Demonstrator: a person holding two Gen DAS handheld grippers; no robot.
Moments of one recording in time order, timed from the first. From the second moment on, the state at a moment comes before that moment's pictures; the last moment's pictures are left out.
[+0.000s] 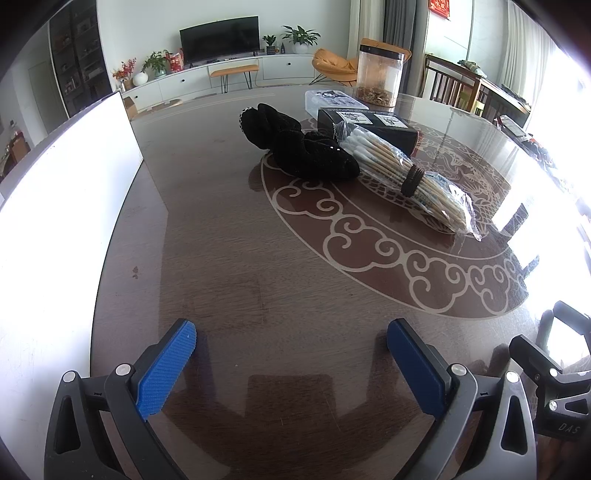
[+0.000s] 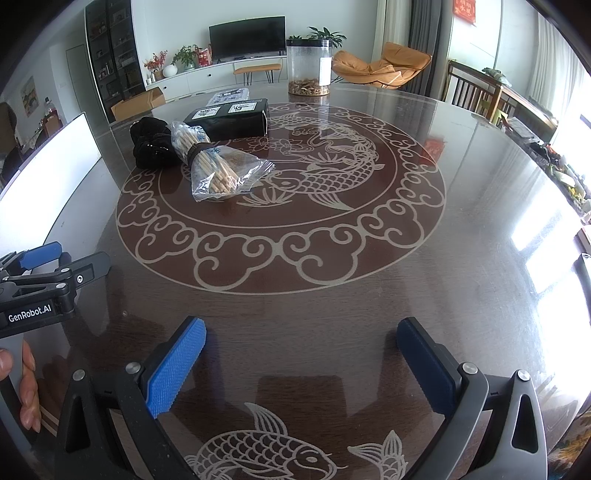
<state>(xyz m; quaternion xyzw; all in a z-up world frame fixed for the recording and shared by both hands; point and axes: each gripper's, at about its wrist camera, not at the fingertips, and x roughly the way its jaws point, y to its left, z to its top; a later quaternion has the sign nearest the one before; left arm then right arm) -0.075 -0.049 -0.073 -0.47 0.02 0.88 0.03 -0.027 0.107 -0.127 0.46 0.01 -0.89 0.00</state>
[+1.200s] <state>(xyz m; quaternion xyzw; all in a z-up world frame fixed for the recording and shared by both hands) -0.075 -0.049 -0.074 -0.47 0.02 0.88 0.03 -0.178 0.019 -0.119 0.48 0.09 -0.86 0.15</state>
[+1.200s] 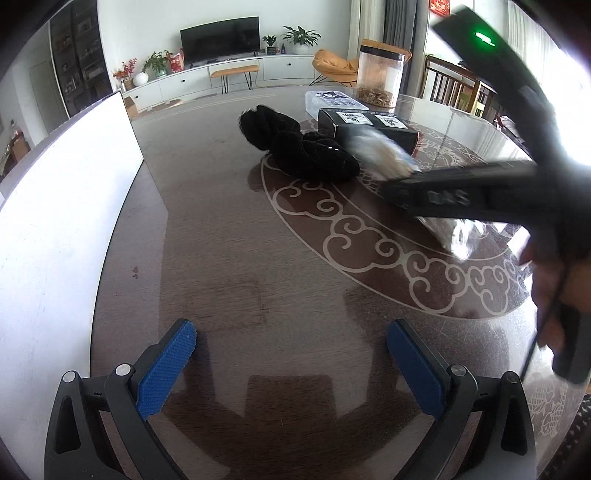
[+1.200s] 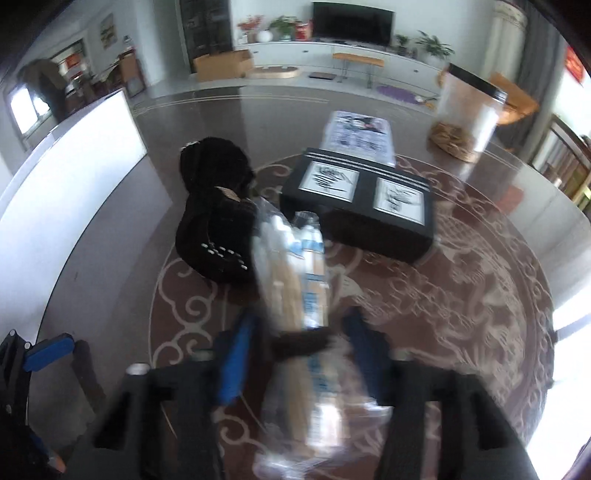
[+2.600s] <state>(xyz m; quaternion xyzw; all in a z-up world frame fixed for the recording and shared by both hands) -0.236 -0.056 -0.034 -0.47 -0.09 0.88 -0.01 -0.047 0.132 -0.122 0.45 -0.02 -0.89 -0.04</state>
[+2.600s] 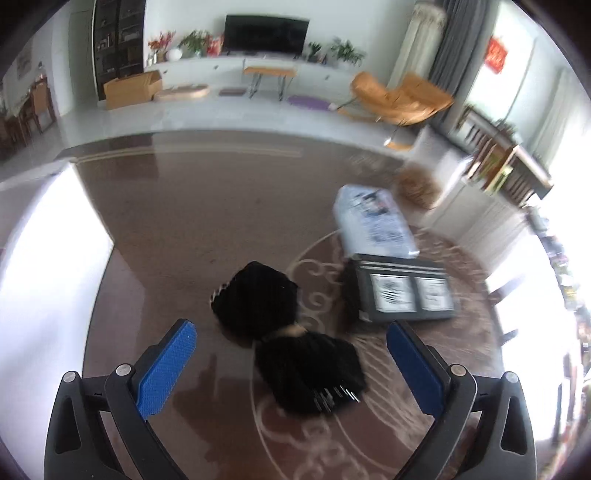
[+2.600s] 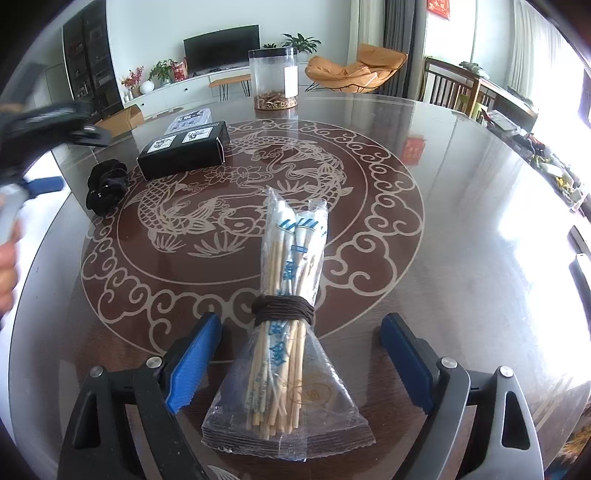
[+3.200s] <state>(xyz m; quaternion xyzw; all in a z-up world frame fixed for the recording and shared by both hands) -0.182 -0.011 -0.057 -0.45 0.03 0.89 0.03 -0.049 0.131 -0.122 0.45 -0.02 -0.89 -0.03</state>
